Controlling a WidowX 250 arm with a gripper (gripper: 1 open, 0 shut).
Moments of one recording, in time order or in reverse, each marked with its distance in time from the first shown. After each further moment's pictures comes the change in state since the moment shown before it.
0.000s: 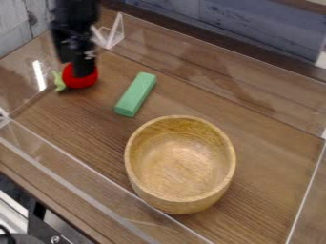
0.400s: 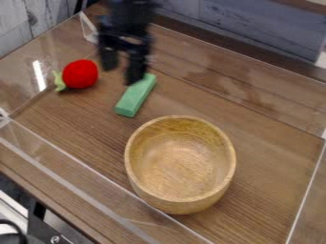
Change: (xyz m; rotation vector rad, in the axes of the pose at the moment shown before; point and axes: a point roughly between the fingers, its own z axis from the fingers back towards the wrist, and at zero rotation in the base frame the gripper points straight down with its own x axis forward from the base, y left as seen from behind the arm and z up) arm 0.034 -0.059 0.009 -0.031 0.070 0.150
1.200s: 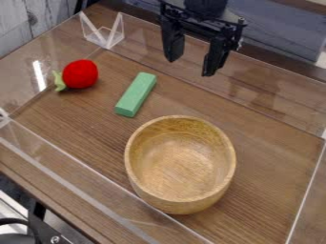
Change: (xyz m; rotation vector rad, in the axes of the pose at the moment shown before) arm 0.044 -0.107 0.038 0.030 -0.055 0.125
